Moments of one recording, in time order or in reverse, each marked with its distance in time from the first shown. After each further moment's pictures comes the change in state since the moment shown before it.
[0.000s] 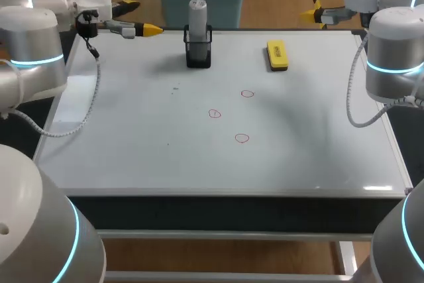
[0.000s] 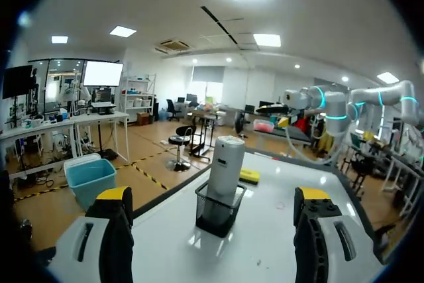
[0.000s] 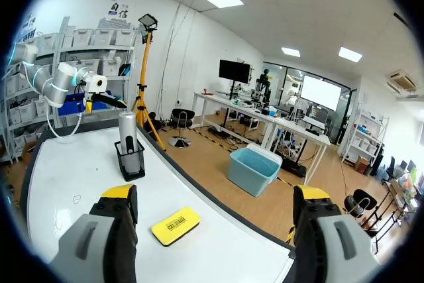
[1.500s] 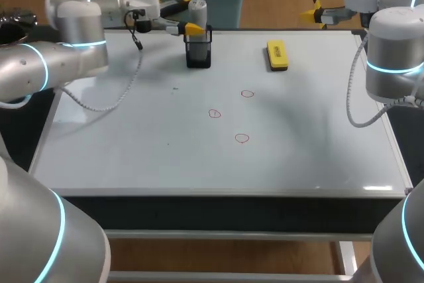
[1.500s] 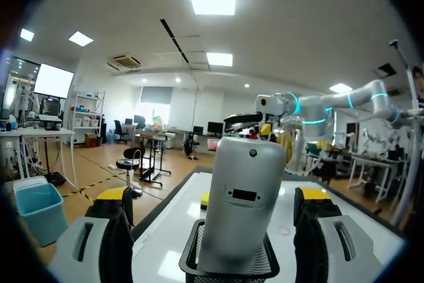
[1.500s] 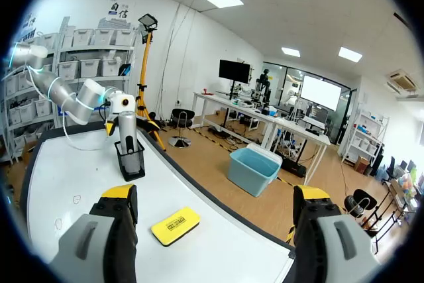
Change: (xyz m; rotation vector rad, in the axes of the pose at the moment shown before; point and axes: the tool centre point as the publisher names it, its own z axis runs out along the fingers) left arm 0.012 0.004 0.145 0.153 0.364 0.031; right arm 0.000 0.000 0.000 0.000 0.000 0.000
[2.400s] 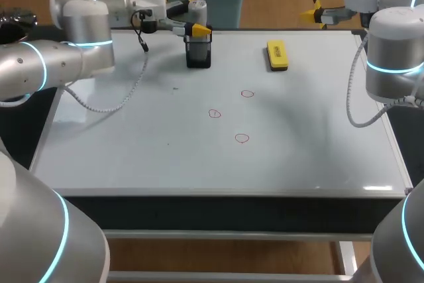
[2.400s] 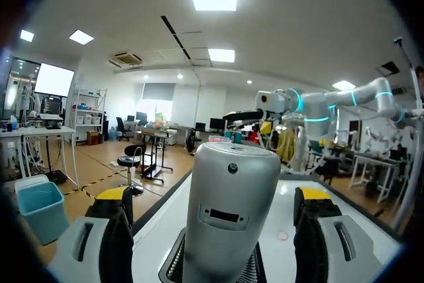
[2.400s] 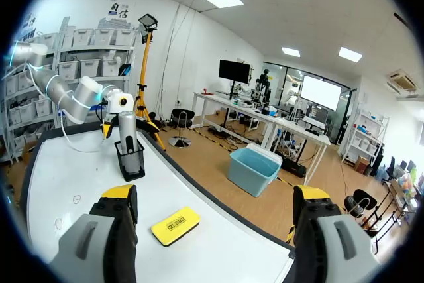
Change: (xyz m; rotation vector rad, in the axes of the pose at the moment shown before) left arm 0.012 -0.002 0.014 -0.025 -0.019 -0.002; right arm 0.000 0.000 0.000 0.000 0.000 0.000
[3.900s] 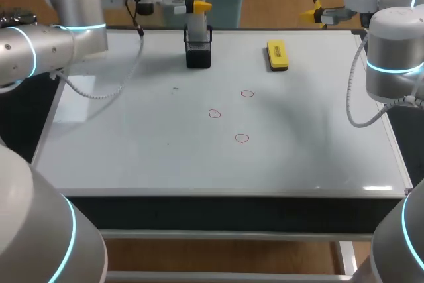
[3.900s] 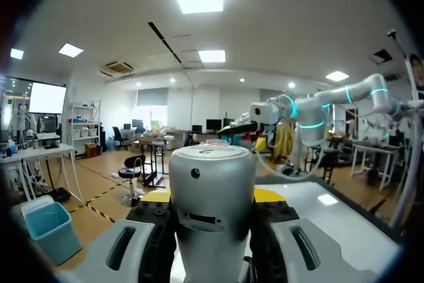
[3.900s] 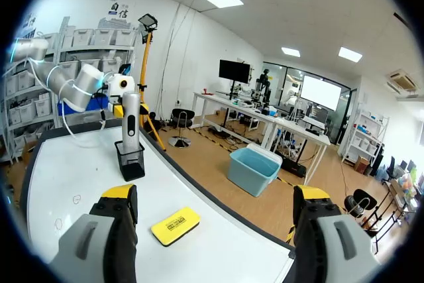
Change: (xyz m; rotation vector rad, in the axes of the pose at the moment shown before) left arm 0.006 -0.061 -0.005 -0.005 0.025 0.098; right arm 0.000 0.000 0.000 0.000 0.000 0.000
